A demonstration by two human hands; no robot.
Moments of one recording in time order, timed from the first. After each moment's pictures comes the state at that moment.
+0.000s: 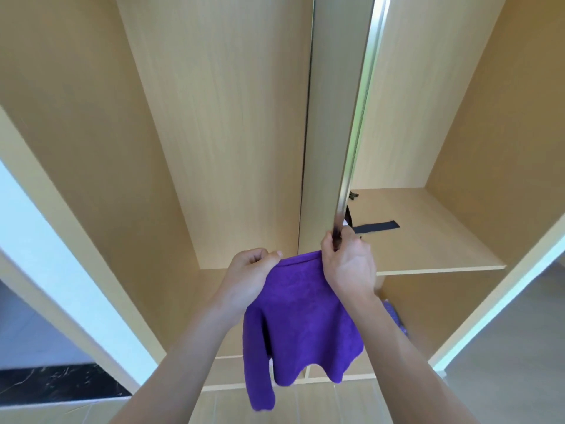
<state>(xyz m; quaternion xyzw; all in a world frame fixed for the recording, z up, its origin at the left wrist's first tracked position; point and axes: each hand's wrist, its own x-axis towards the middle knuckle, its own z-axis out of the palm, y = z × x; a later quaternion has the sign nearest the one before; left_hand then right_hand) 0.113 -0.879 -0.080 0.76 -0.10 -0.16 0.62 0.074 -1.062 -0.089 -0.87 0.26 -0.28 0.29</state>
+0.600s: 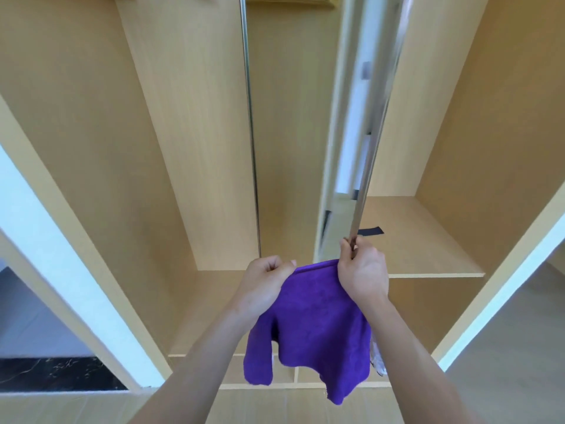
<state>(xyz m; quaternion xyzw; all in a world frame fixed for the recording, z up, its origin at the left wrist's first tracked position) 0.039 -0.953 -0.068 0.76 -0.10 -0.15 0.62 0.017 -1.150 -0.090 -0.86 0.26 -0.26 0.35</state>
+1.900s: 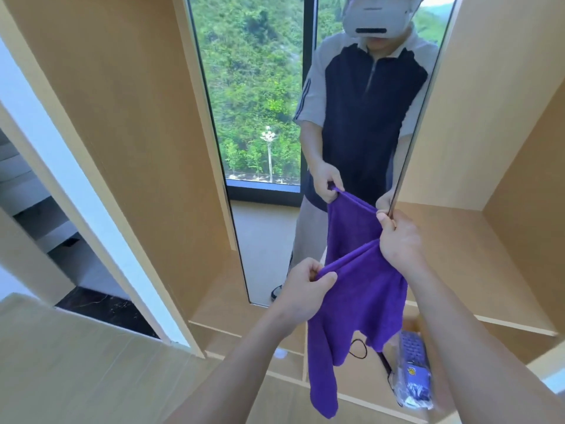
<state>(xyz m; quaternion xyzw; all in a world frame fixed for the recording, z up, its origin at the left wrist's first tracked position) 0.044 -1.080 -0.103 0.77 -0.03 -0.12 0.63 0.123 -1.294 -0.089 -0.88 0.18 -0.16 0.40</state>
